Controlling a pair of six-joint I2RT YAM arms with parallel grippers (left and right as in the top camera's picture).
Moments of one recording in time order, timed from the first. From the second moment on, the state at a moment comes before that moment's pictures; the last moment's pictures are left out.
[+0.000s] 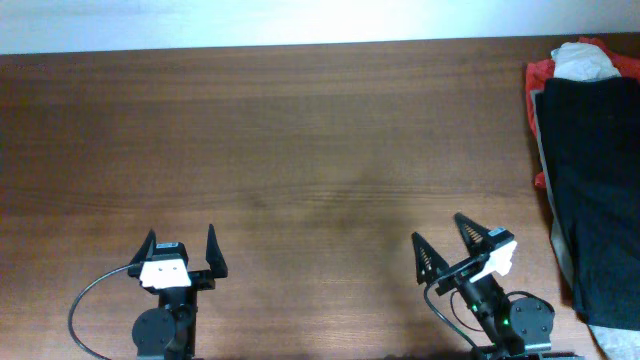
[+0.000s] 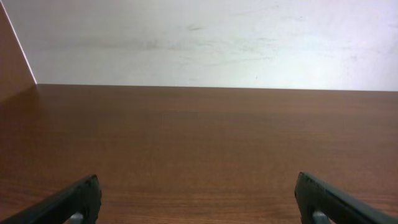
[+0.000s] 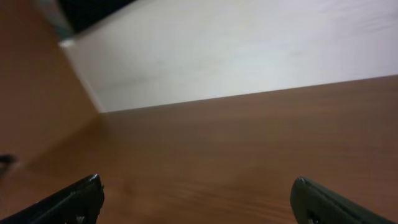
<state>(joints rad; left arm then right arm) -0.02 0.01 0.01 -0.08 -0.08 -0.02 0.04 0.01 0.01 0.04 -0.46 0.37</state>
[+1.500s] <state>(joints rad) -0.02 0.01 0.01 -0.08 -0.08 -0.02 -0.25 2.23 1.69 -0.37 0.64 -0.38</state>
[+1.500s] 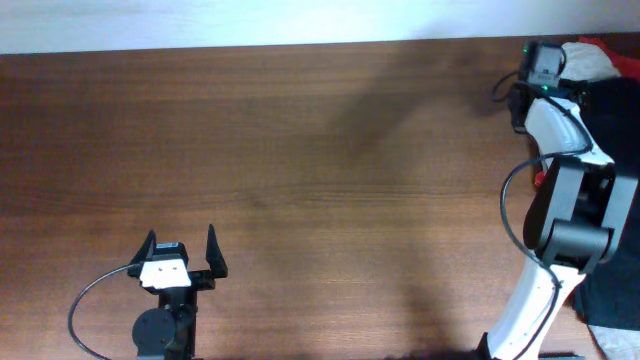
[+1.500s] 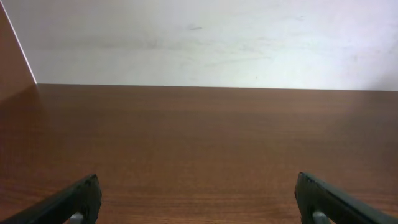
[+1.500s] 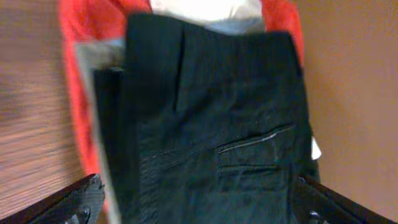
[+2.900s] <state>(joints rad) -0.02 0.01 0.01 -0.08 -0.08 -0.02 -0.34 2.26 1.70 -0.34 0.31 -0.39</state>
